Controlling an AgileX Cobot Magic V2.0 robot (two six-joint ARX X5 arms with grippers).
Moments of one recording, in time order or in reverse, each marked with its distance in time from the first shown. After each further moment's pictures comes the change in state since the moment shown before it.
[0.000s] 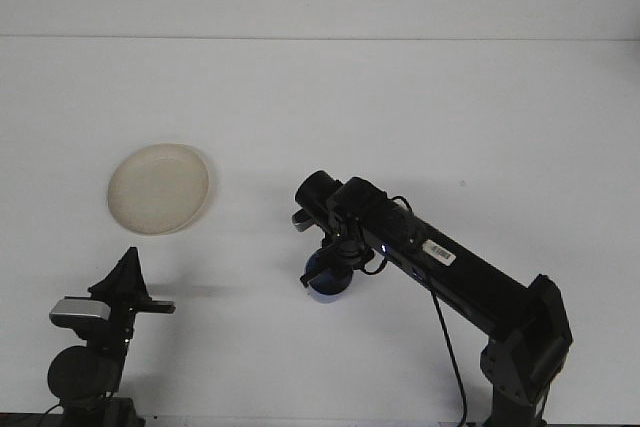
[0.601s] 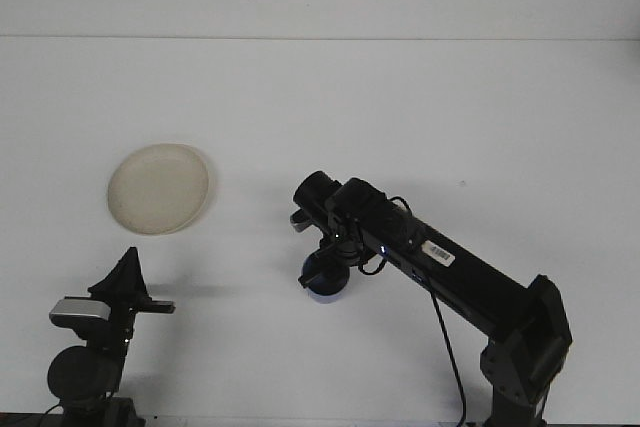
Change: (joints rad) left arm 0.000 0.000 0.000 0.000 0.000 0.000; right arm 0.005 0.000 0.000 0.010 0.000 -0.004
